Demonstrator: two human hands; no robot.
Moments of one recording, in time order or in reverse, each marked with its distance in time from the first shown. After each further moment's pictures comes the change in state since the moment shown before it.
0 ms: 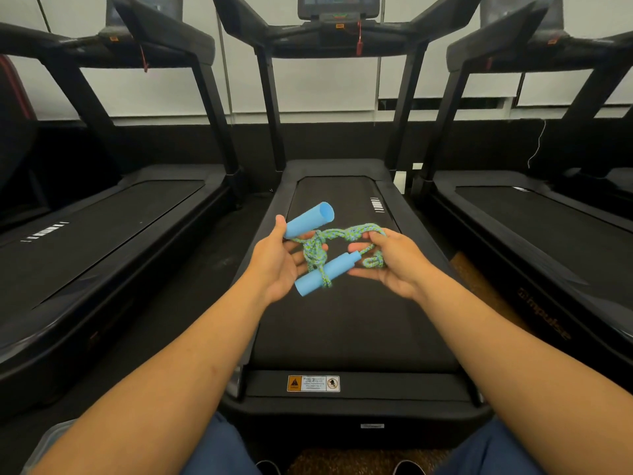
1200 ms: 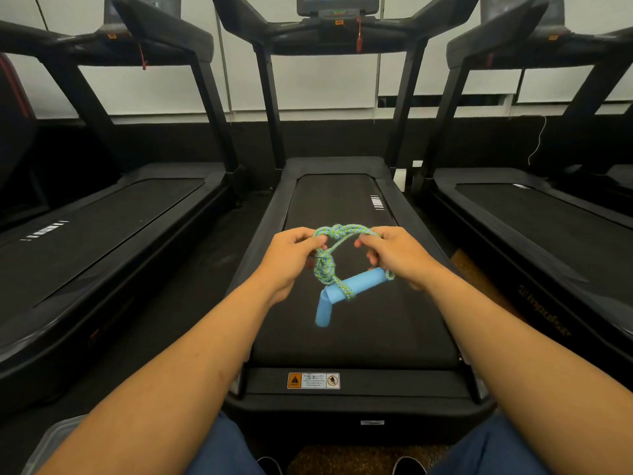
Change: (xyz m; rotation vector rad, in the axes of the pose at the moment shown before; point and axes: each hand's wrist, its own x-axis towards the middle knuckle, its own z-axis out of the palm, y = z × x) left_hand -0.003 -0.010 0.012 0.541 -0.026 0.289; right_hand 0.009 0.000 -0.017 -0.714 -0.006 -0.263
